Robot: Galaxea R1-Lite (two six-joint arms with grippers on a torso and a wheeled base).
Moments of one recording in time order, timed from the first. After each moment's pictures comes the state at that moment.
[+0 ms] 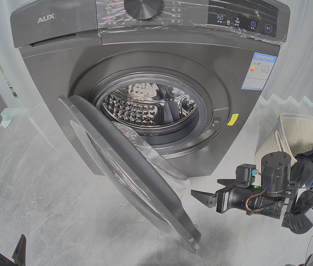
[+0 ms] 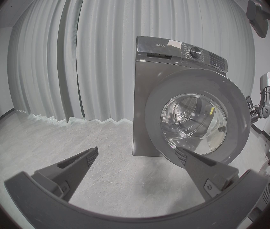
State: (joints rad) left arm 0.00 0.02 -0.02 0.01 0.01 -0.05; right arm 0.65 1.79 -0.44 -0.98 0.02 0.26
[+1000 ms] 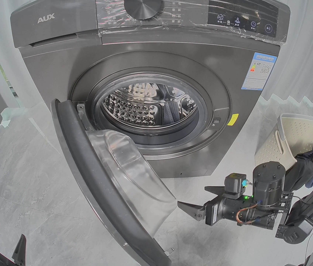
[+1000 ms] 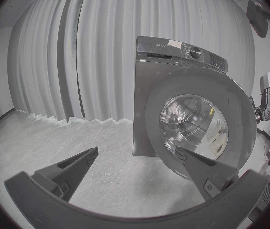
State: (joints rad) left arm 0.00 0.02 -0.02 0.01 0.01 -0.05; right arm 0.75 1.83 -0.42 -1.06 0.01 0.26
